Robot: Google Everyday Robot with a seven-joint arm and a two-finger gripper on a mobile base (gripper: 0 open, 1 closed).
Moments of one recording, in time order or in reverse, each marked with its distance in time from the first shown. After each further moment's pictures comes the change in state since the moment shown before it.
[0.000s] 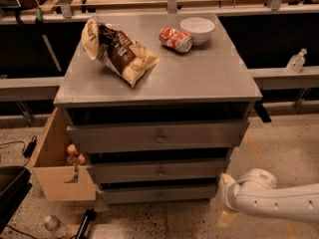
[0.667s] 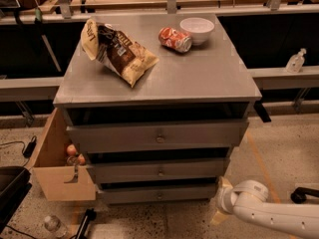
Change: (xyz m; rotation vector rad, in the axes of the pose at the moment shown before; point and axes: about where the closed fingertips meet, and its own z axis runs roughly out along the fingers) arm 0.015 -0.011 0.098 0.067 -0.084 0.132
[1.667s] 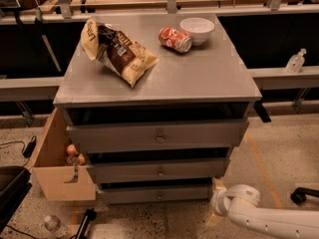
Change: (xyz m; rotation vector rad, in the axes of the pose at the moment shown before) arm -0.010 0.010 0.019 0.021 -0.016 -0.084
